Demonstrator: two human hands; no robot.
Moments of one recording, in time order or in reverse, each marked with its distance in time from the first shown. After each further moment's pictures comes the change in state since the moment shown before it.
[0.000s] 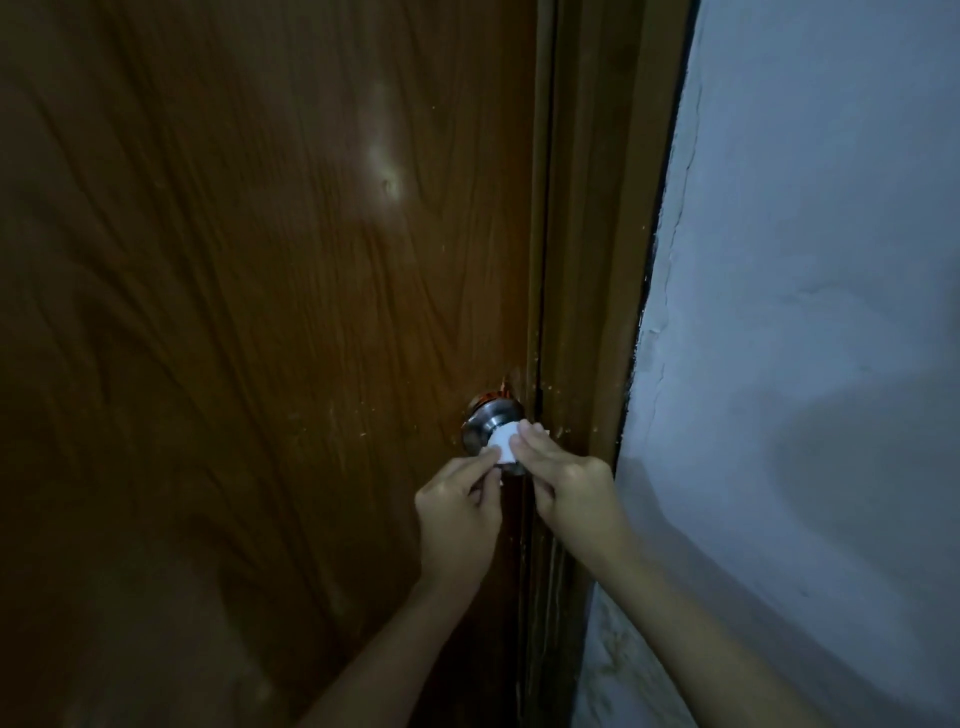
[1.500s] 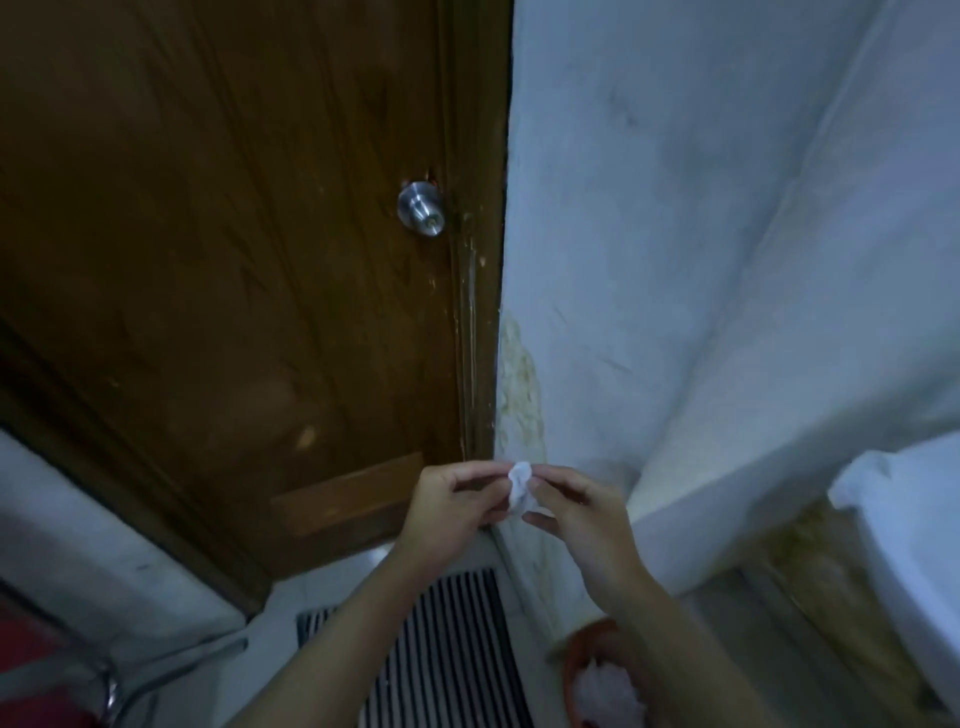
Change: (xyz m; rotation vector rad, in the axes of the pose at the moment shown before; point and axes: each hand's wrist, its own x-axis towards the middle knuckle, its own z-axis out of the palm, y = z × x) left_hand -0.282 0.218 -0.020 -0.583 -0.376 -0.808; right_hand -0.292 -0.071 -0.224 1.065 -0.190 0.978
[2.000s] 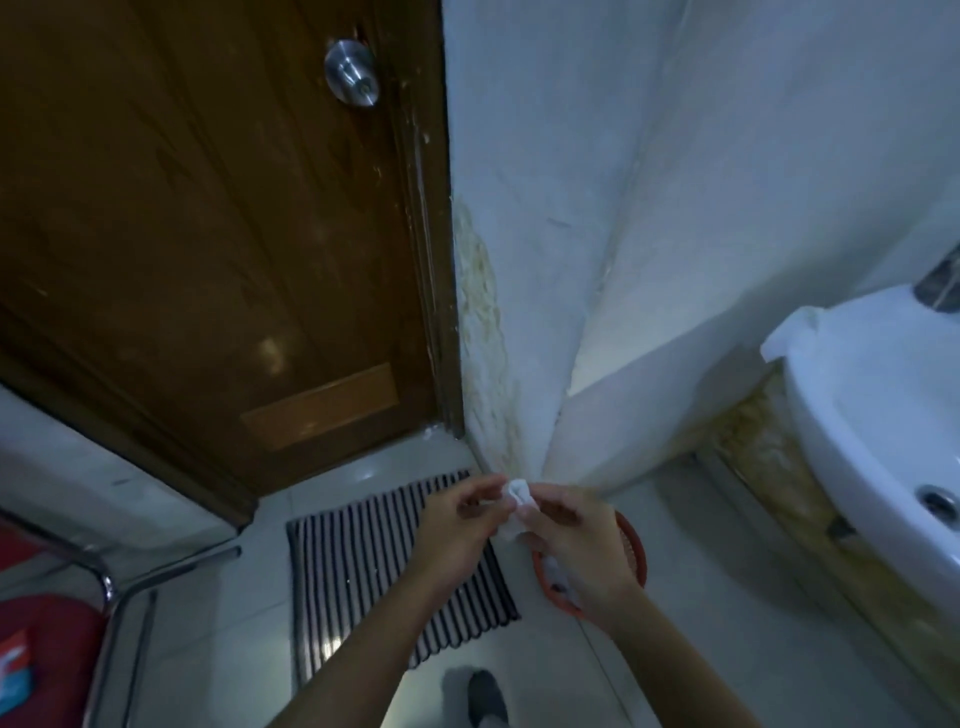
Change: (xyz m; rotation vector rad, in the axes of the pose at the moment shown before) left_hand -0.094 -0.110 0.056 0.155 0.043 -0.167; right_hand -0.111 0.098 -0.055 -0.090 0.014 0.198
